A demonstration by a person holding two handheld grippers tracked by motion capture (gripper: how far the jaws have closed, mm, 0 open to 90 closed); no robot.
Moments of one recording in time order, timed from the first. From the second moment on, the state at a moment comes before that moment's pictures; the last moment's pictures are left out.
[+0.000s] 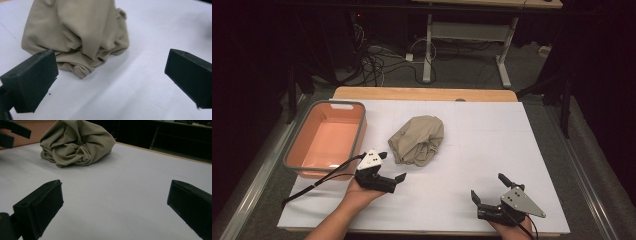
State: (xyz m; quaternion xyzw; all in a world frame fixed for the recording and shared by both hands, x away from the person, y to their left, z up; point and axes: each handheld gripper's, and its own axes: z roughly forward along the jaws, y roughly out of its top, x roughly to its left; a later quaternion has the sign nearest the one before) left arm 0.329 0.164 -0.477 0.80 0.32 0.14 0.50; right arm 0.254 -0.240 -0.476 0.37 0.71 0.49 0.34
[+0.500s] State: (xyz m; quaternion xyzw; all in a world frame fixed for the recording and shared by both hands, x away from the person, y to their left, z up) left arm 0.290 0.190 -0.487 0.76 0.32 0.15 0.54; right arm 0.250 -0.232 -0.477 0.37 0.71 0.49 0.34
